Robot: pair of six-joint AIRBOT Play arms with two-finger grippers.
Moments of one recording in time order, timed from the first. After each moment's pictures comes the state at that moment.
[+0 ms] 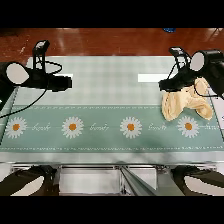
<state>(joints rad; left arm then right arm) -0.20 -1.14 1.11 1.35 -1.00 -1.64 0.15 -1.37 1.31 -1.58 1.25 1.60</state>
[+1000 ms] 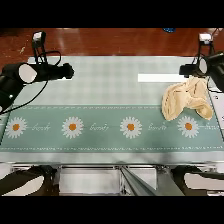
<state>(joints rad) -0.18 -1.25 1.11 1.38 -0.65 -1.63 -0.07 -1.48 1.31 -1.97 0.86 1.94</state>
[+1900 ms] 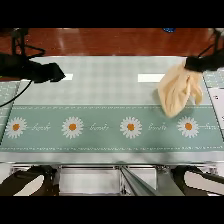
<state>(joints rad) -0.12 -1.07 1.26 1.27 -1.21 -1.57 -0.18 -1.36 1.46 -1.23 1.07 1.39</state>
